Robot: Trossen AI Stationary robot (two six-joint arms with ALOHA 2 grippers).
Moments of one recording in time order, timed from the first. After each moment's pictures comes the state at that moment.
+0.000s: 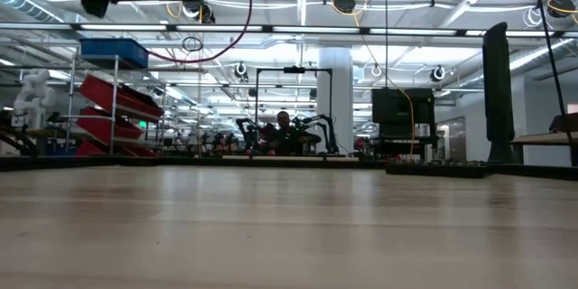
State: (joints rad) left arm -0.73 1.52 0.79 0.21 -1.19 -0.56; right arm 0.35 1.36 1.10 0.14 0.50 -0.02
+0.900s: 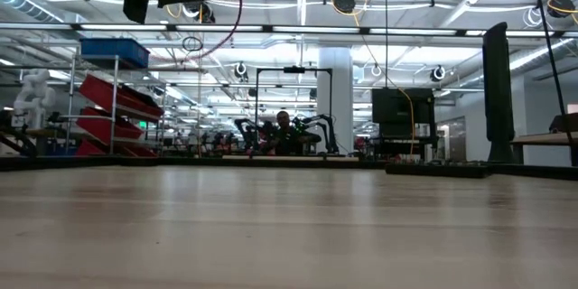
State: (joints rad) left arm -0.65 1.67 0.77 0.75 -1.15 -0.26; right arm 0.35 1.35 1.10 0.14 0.47 -0.05
